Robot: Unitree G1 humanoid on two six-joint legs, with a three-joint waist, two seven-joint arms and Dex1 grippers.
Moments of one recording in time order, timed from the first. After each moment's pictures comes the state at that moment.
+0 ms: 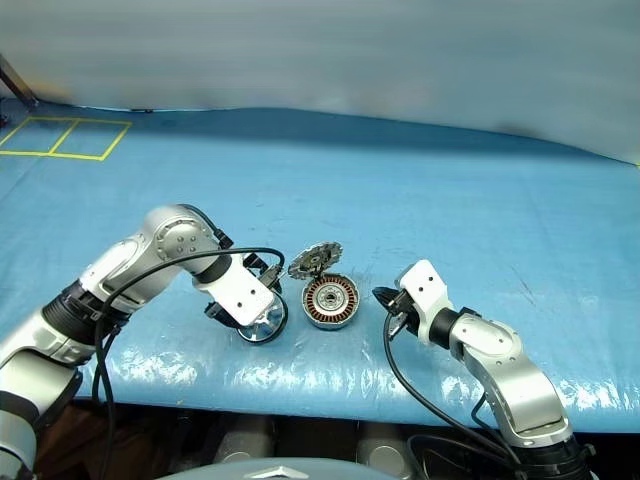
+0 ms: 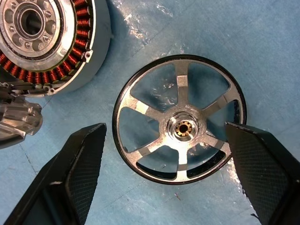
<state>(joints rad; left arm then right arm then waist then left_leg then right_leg) -0.73 0.79 -0.60 -0.07 0.28 -0.05 -1.57 0.05 -0.55 0.05 -0.48 0.29 0.61 0.60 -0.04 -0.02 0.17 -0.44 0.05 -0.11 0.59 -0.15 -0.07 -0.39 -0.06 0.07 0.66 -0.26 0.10</state>
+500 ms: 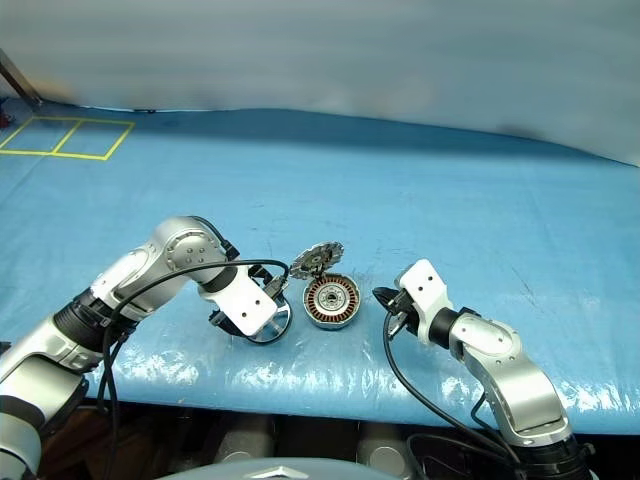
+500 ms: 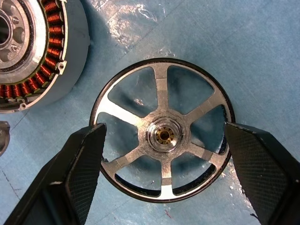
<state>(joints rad) -0.71 0.75 -0.62 -0.05 0.33 -0.08 -1.56 0.04 -0.54 0.05 -0.48 0.29 0.62 0.60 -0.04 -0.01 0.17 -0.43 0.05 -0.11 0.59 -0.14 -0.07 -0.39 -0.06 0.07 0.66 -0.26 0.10</state>
